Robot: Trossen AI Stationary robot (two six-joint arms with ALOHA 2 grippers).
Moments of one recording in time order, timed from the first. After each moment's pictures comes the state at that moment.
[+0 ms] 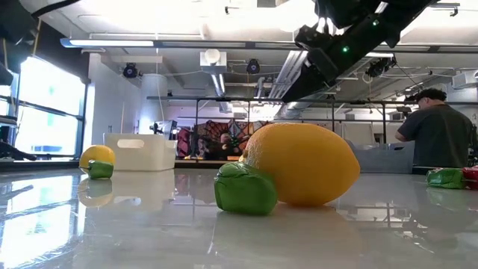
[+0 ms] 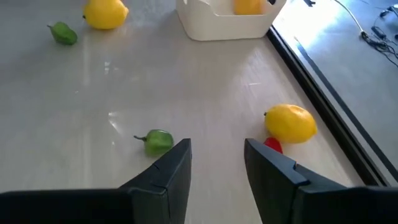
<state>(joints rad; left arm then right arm) -0.70 1.17 0.73 -0.85 0.20 -0.86 -0.17 1.33 0.77 -0.04 0.19 -0.11</state>
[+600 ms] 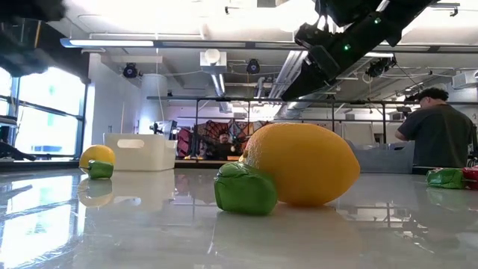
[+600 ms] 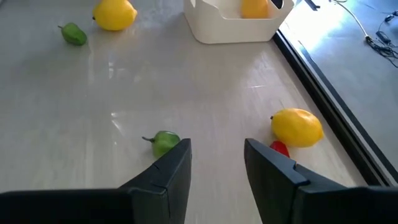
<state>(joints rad) -0.56 1.14 0.79 -0.87 0.13 -0.55 -0.15 1.33 0.77 -0.03 0.19 -0.11</state>
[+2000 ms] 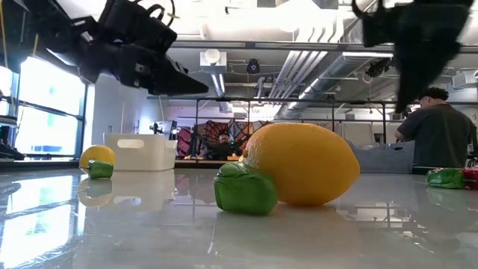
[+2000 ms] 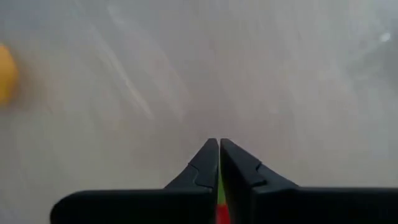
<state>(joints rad) 0.18 1.37 0.44 0.66 0.26 0.31 0.40 1.33 0.92 -0.95 0.30 0.93</state>
